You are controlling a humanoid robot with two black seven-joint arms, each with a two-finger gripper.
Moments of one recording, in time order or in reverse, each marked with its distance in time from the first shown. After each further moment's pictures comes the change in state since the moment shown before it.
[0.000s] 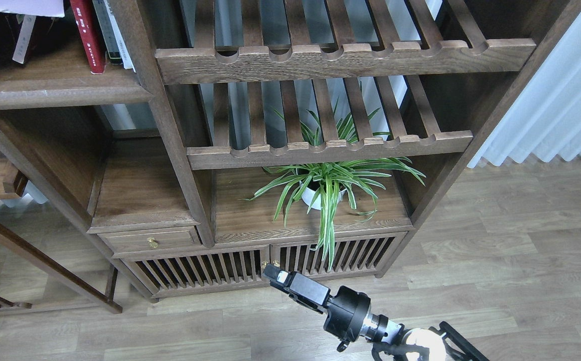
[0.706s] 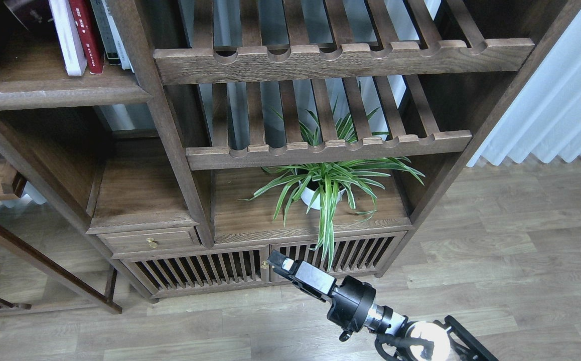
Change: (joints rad) left arm 0.083 -0.064 -0.018 0.025 -0.110 0.000 -0.109; right arm 0.000 0.000 0.034 0.022 -0.001 0.000 0.000
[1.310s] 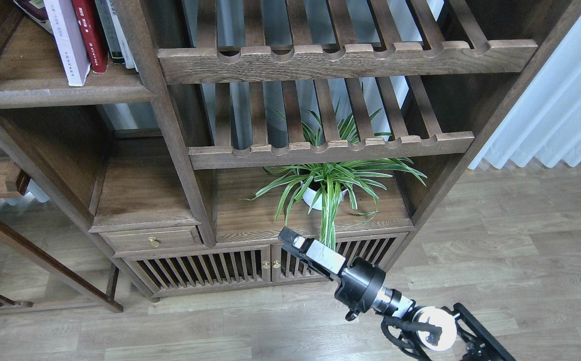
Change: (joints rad) left arm 0.646 0.108 -0.129 -0.562 -0.394 0.000 0.004; right arm 0.043 0.000 0.065 0.039 0.004 0.000 0.000
